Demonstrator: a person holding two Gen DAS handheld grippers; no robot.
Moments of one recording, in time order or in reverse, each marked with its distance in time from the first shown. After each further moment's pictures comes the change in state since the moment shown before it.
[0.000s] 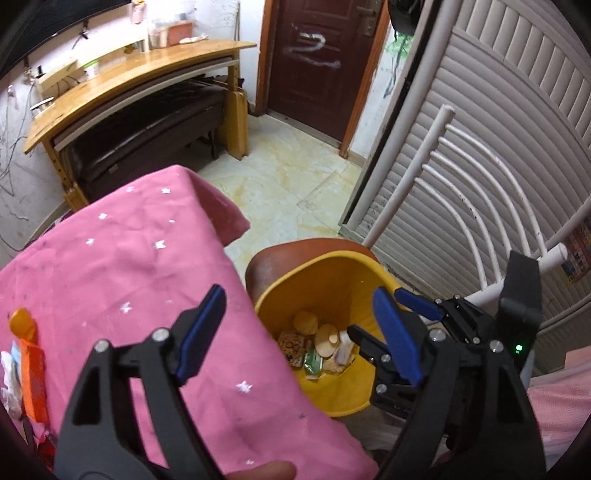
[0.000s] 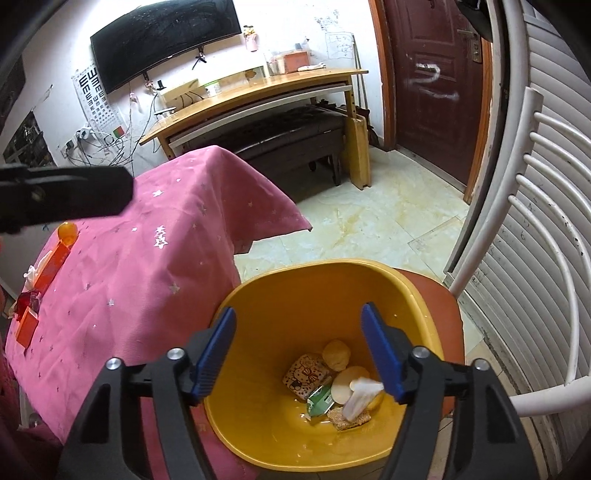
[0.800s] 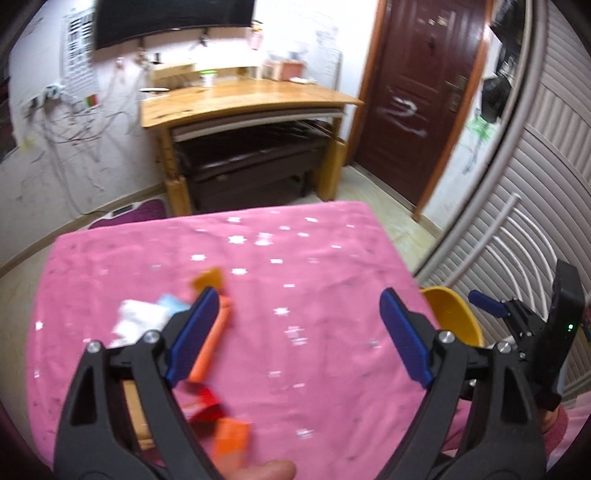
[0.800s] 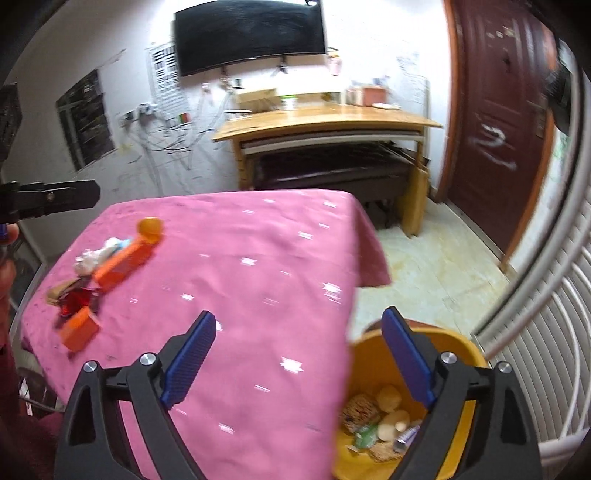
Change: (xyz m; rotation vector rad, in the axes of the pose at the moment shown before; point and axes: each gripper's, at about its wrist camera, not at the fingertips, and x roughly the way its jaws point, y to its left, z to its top) left arm -0.141 0.166 -0.066 -0.228 -0.206 0.224; right arm -0.022 0.144 0.034 -0.250 -0.086 0.110
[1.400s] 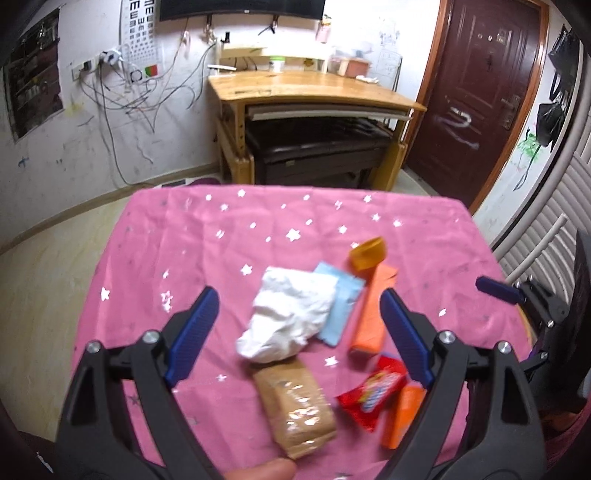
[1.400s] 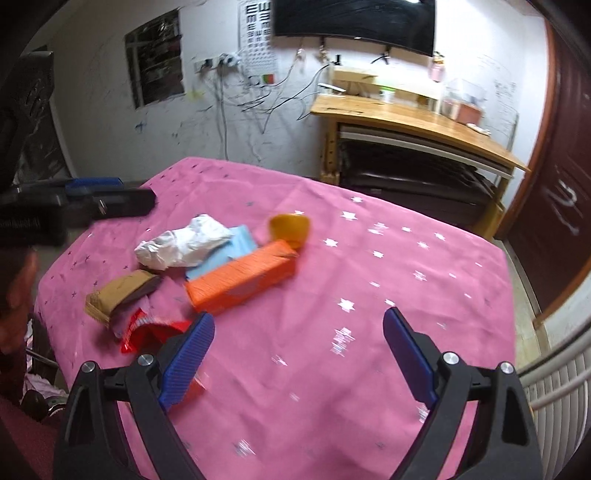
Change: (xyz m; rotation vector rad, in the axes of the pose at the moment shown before) left arm -0.010 0.137 -0.037 -0.108 0.035 0.124; right arm 0.074 0.177 0.044 -0.263 0.103 0.134
